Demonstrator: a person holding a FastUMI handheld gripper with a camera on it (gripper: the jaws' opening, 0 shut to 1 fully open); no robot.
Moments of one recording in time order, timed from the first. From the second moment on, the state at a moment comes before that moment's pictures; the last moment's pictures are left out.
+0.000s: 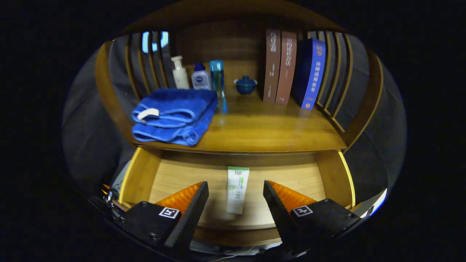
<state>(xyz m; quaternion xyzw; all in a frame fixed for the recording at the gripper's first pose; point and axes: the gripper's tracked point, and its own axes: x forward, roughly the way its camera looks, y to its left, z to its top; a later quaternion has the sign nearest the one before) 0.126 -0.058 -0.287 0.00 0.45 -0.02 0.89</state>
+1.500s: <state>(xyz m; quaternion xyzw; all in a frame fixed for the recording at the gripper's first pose) 0.108 -0.057 -0.329 0.02 0.58 0.02 0.81</state>
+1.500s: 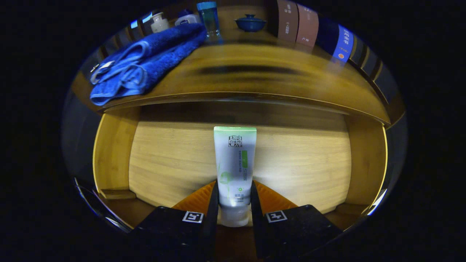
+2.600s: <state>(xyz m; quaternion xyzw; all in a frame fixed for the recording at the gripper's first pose) 0.306 -0.076 -0.228 0.01 0.48 -0.03 0.88</state>
